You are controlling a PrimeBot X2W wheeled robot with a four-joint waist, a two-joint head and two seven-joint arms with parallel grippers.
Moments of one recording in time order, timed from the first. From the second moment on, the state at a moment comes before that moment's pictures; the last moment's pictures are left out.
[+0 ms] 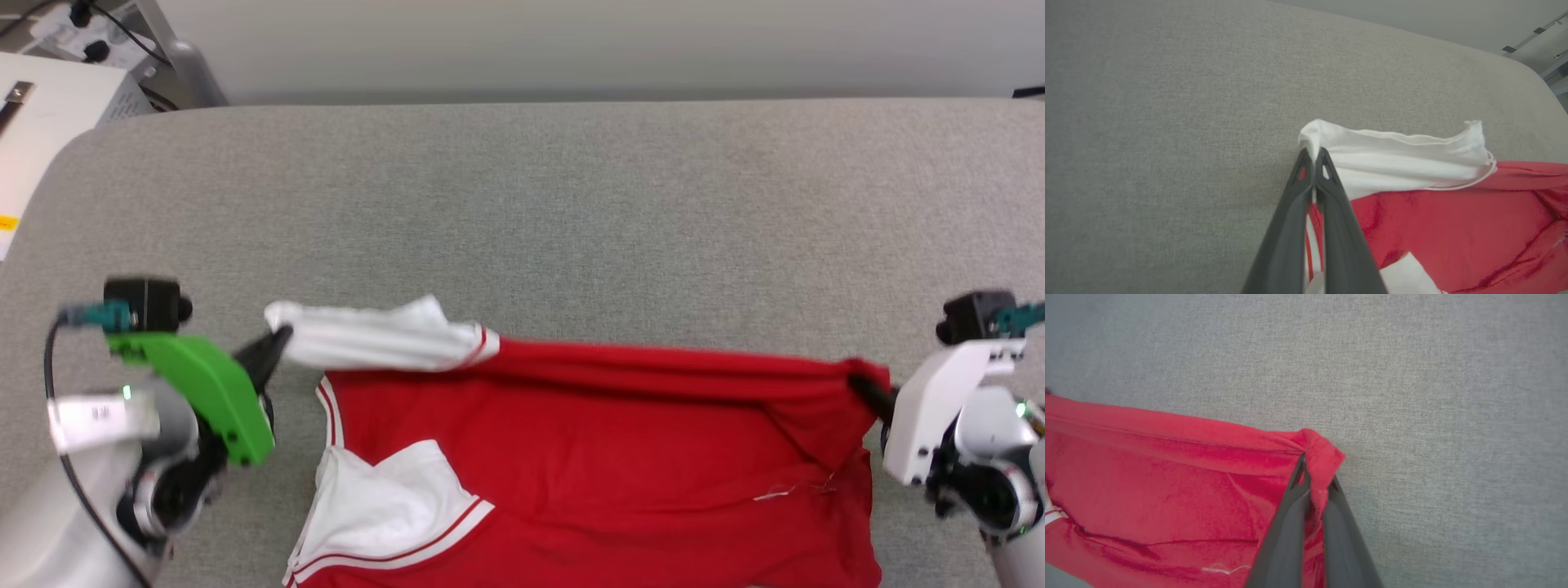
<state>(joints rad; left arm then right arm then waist) -0.41 0.66 -0.52 0.22 -1.07 0.02 0.23 -0.28 -0.35 0.09 0.23 0.60 0.13 0.62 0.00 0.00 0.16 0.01</state>
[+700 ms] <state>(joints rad) -0.02 0.56 -0.56 0.20 -1.17 0.09 0.09 0.00 -0.21 0.01 0.23 0.57 0.13 0.48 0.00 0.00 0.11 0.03</state>
